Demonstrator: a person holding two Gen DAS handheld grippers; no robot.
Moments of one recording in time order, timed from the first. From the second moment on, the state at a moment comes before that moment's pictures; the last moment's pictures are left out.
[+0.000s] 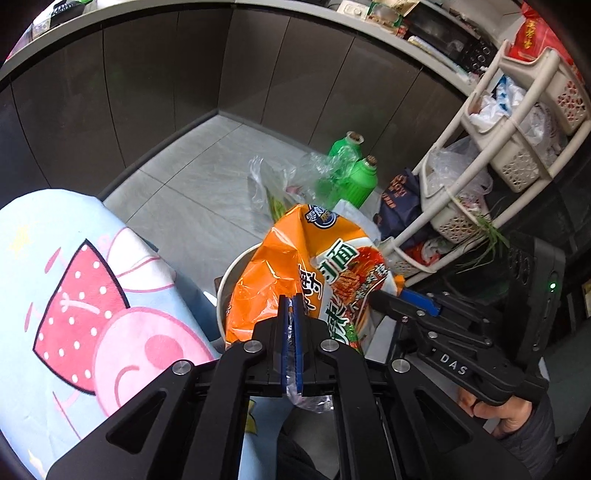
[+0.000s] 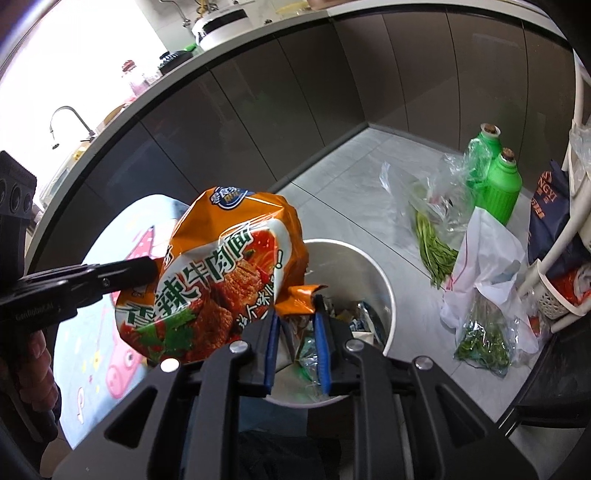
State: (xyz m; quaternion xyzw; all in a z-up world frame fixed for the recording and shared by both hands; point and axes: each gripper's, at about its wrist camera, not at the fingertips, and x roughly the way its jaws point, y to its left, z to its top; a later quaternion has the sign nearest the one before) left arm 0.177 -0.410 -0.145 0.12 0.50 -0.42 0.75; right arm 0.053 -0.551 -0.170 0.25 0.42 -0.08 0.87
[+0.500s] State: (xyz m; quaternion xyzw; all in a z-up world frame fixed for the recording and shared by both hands) left arm 0.196 -0.381 -0.134 0.07 0.46 -0.34 0.82; right arm 0.057 -0.543 -0.203 0.20 0.45 -0.11 0.87
